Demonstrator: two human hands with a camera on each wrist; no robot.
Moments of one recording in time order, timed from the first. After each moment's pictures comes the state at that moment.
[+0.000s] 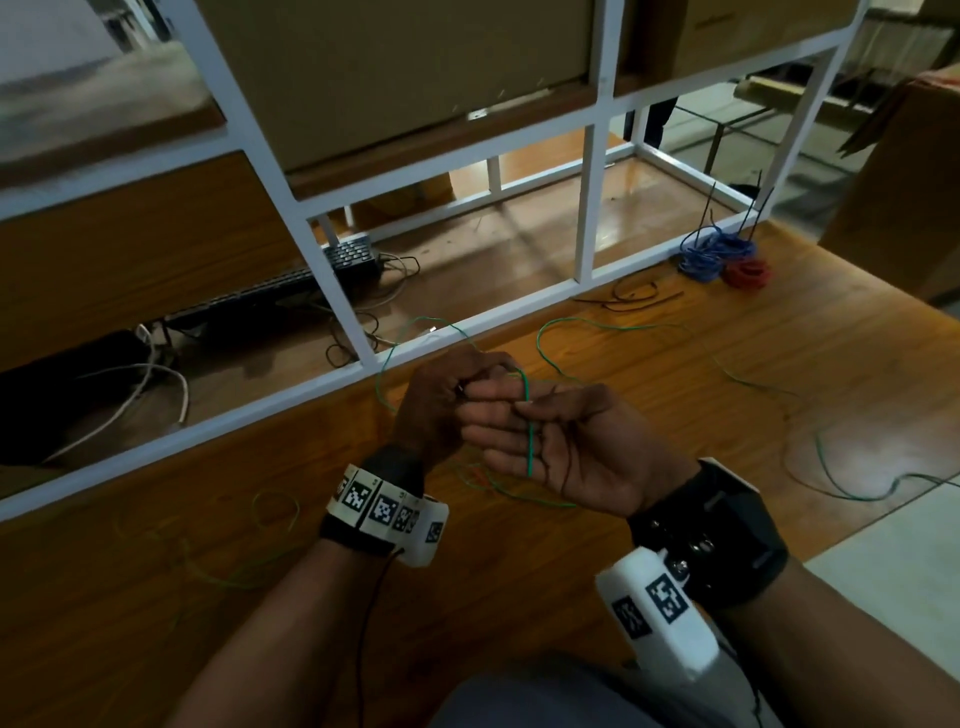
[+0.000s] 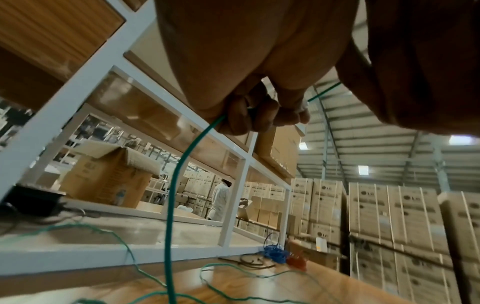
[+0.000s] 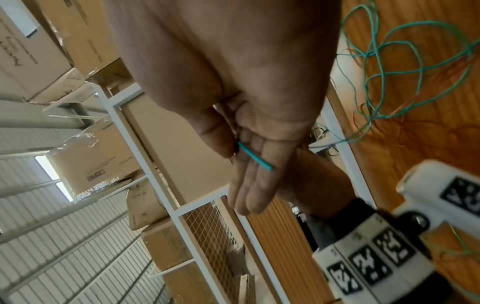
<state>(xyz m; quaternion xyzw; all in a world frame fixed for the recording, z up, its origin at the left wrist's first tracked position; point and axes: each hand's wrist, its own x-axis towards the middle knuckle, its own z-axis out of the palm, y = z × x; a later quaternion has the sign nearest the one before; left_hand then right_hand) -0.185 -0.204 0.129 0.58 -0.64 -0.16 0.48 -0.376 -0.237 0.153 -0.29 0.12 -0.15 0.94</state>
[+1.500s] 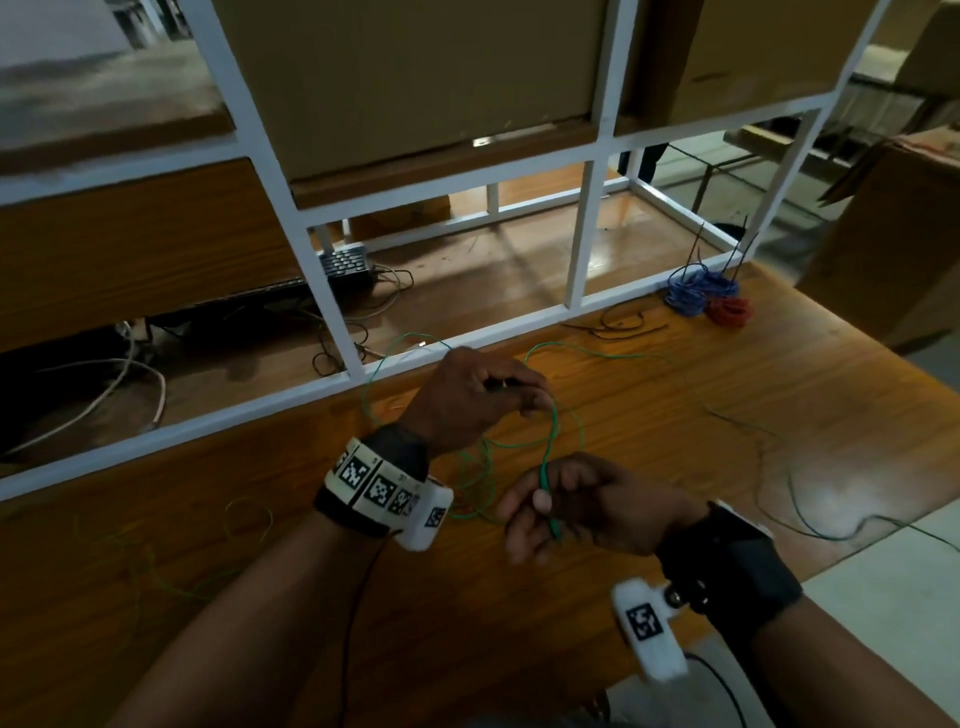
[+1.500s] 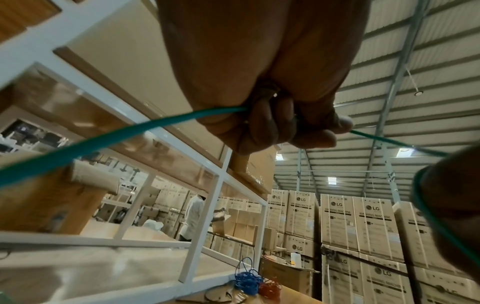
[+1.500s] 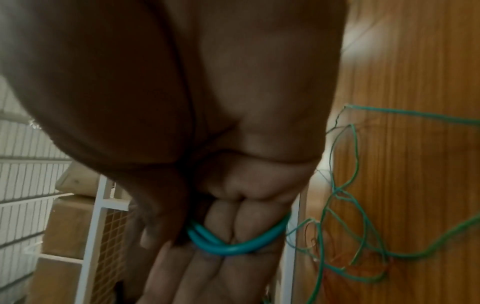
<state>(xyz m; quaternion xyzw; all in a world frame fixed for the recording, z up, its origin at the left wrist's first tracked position) -0.213 -0.235 0.160 0.50 -0.67 -0.30 0.47 -0.418 -0.256 0.110 -0.56 0.08 -0.03 0.82</state>
